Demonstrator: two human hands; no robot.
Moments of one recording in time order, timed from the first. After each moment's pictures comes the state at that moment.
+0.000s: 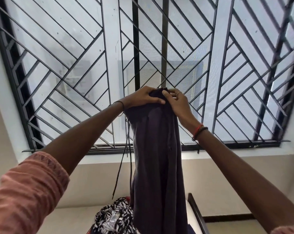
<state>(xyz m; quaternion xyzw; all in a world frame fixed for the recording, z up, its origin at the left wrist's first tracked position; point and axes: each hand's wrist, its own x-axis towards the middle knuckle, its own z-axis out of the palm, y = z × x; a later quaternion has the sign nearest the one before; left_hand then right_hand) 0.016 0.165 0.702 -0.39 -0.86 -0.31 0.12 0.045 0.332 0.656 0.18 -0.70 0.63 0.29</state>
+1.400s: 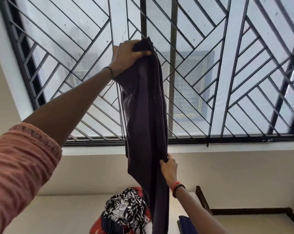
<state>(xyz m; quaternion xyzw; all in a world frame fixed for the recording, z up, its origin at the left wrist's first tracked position) 0.024 0.112 0.776 -0.20 -0.85 -0.23 0.43 0.052 0.275 0.401 -0.08 -0.80 0.58 0.14</state>
